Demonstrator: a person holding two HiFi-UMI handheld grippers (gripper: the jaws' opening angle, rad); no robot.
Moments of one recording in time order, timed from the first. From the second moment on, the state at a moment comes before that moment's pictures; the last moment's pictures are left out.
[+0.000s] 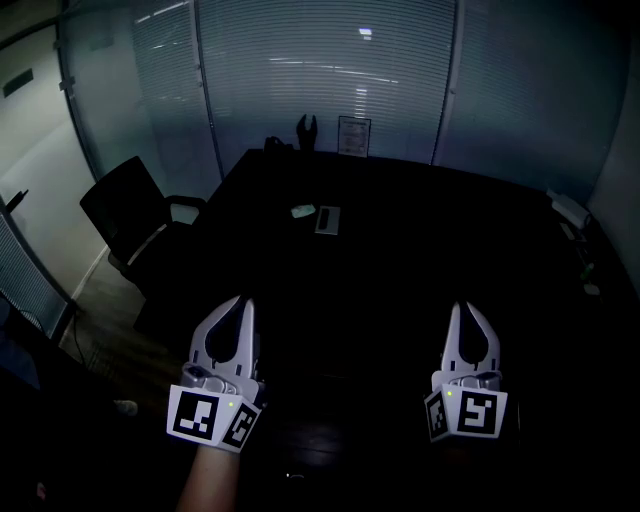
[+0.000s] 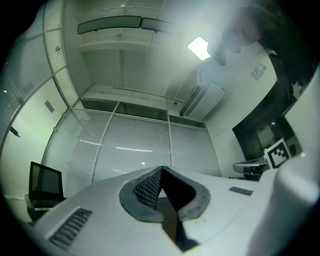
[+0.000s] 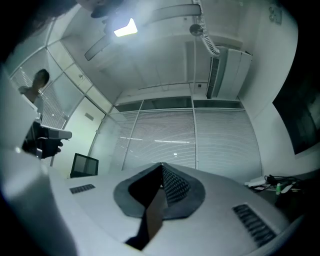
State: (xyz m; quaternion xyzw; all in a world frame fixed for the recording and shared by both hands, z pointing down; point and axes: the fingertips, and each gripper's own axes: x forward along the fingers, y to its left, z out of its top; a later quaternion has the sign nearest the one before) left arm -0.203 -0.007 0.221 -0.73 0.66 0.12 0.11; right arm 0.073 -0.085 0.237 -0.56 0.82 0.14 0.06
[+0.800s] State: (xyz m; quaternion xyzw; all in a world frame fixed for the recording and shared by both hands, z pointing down) left arm -0.346 -0.107 0.228 -0.71 0.69 0.10 0.11; right arm -0.104 -0.214 0.246 -0.51 0.85 0.13 0.05
